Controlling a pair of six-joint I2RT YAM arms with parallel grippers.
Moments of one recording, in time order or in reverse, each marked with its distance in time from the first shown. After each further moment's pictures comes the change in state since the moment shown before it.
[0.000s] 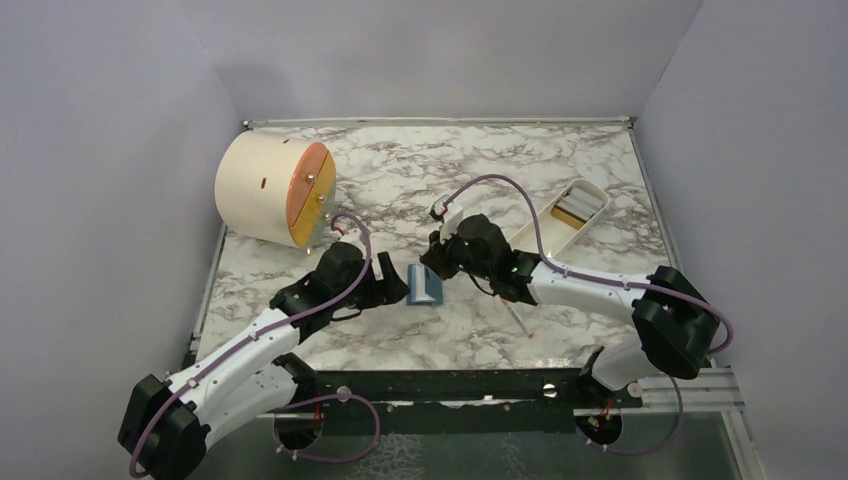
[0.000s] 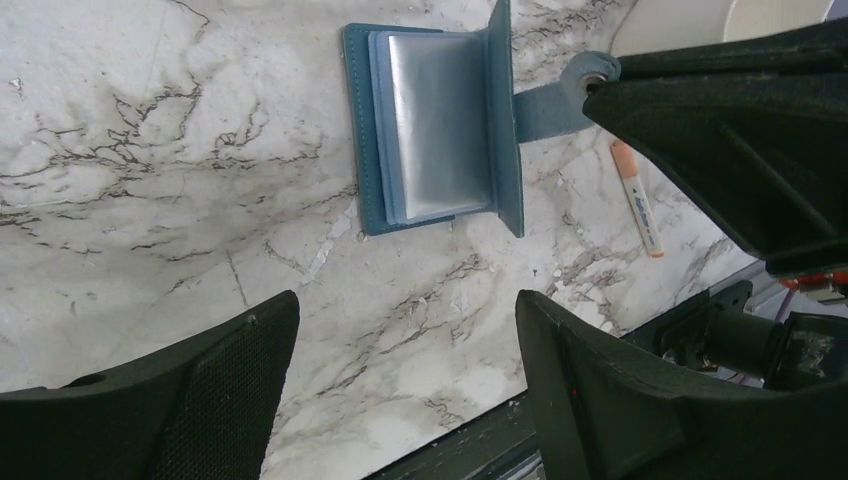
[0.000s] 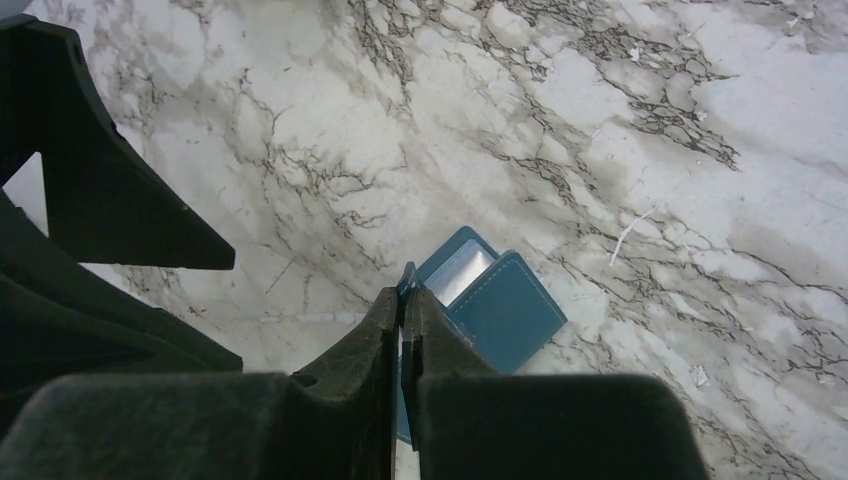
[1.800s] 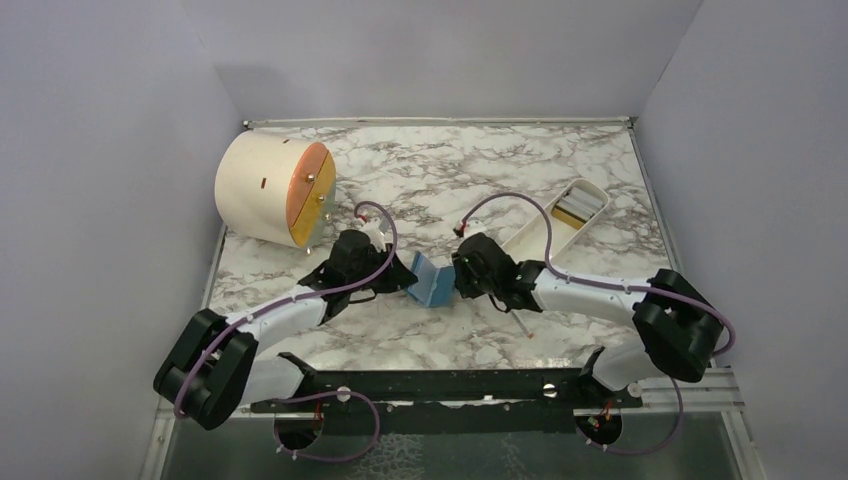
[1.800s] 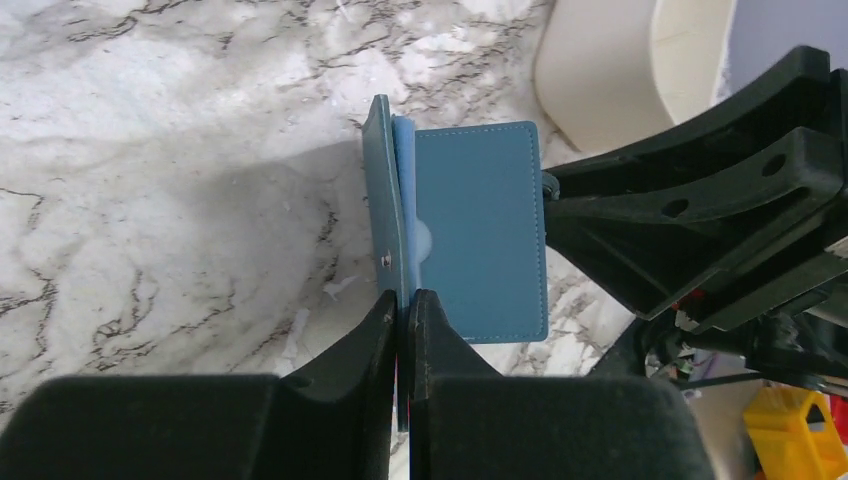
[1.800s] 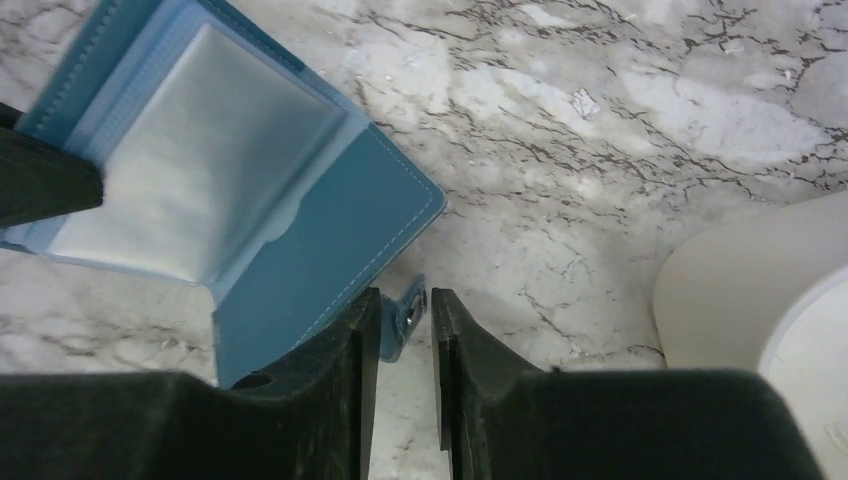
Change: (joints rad) left arm 0.092 0.389 -0.054 0.555 0.236 0.099; right arm 0.000 -0.015 -0.116 -0.274 0.254 0.207
